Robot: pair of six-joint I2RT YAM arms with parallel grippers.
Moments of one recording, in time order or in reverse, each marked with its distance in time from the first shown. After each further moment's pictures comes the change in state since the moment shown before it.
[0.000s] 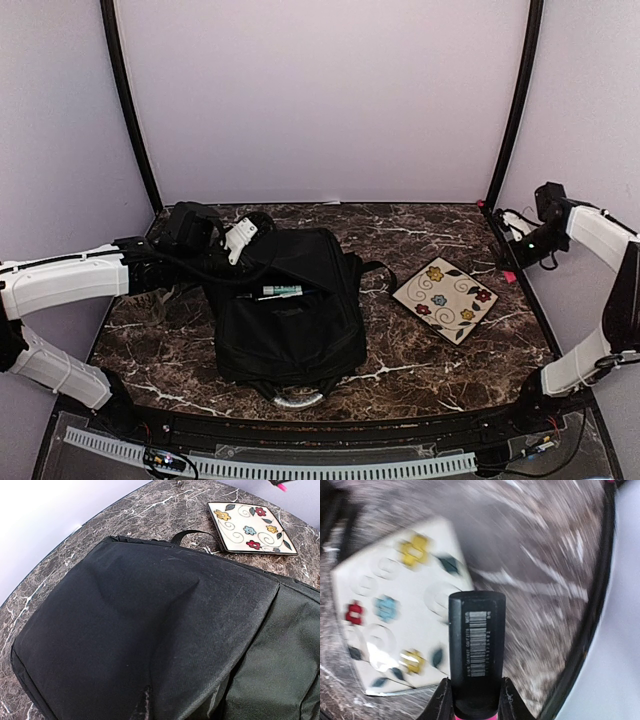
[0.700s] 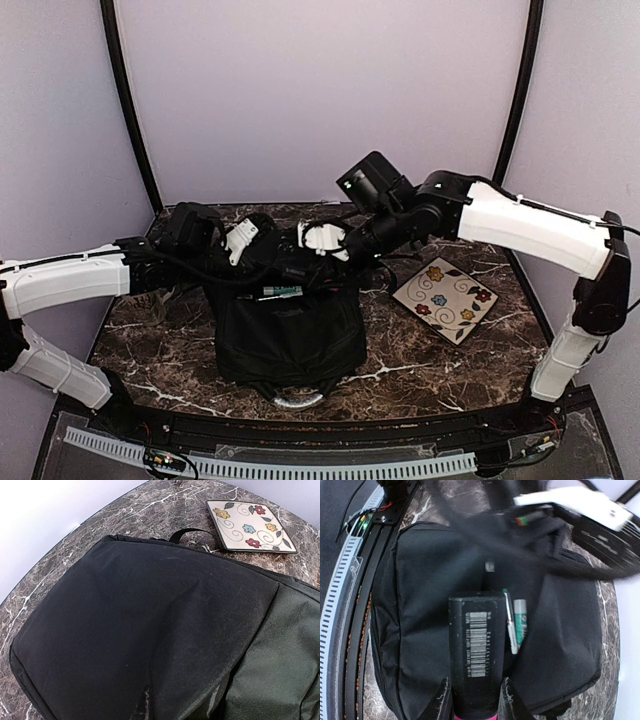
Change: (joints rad) left arm 0.006 0.008 0.000 0.000 0.001 0.005; right arm 1.204 0.264 0.571 0.028 -0.037 -0.122
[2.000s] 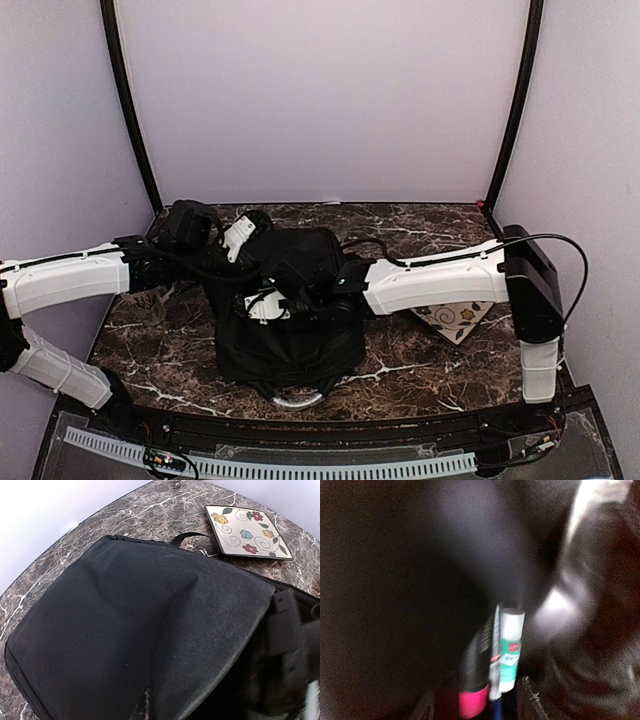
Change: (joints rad) left arm 0.024 0.000 0.000 0.009 0.052 -0.024; right arm 0.219 0.391 -0.059 0.511 0.759 -0.231
